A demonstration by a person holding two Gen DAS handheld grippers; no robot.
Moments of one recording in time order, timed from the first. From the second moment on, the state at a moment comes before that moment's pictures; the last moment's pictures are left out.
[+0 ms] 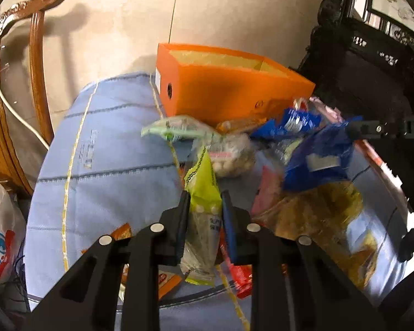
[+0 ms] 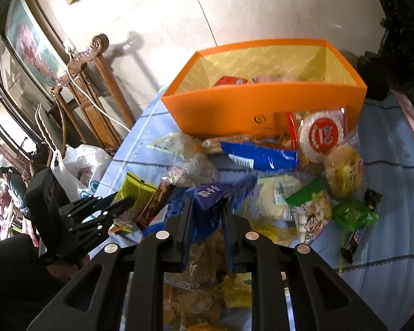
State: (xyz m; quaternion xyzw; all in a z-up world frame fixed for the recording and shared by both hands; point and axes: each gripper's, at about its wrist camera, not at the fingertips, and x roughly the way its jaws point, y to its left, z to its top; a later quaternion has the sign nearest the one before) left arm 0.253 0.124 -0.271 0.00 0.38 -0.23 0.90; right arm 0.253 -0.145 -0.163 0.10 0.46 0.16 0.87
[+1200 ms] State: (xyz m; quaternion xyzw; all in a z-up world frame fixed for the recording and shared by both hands) left arm 0.248 0.099 -0.290 0.00 0.41 -0.23 0.88; right arm 0.296 -0.111 -0.216 0.04 0.49 0.15 0.86
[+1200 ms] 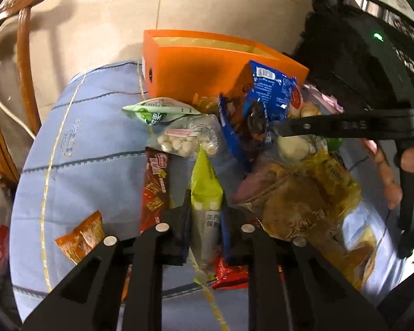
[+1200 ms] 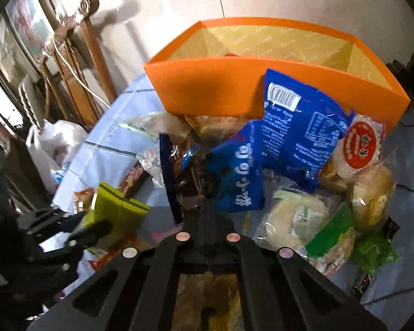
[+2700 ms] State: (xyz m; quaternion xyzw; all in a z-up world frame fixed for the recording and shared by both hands) left arm 0.279 0.072 -0.171 -0.05 0.31 -0.28 0.91; right arm 0.301 -0.190 -0.079 0.07 0.37 0.14 0.92
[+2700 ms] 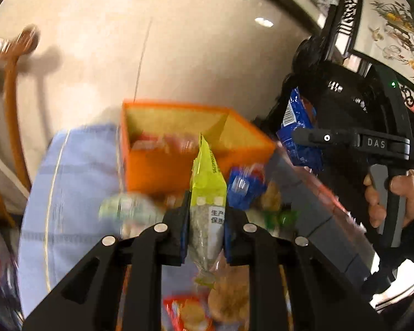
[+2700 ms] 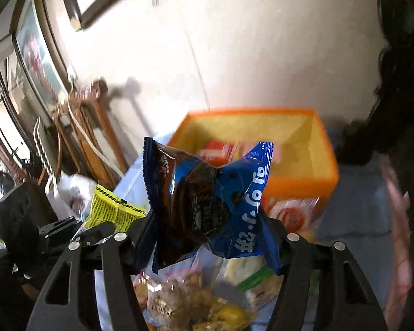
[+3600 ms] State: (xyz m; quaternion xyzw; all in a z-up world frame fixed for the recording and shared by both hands) left arm 0.418 0.034 -0.121 -0.02 0.29 -0.17 0.94; right arm 0.408 -0.241 -0.053 0.05 0.41 0.10 0.91
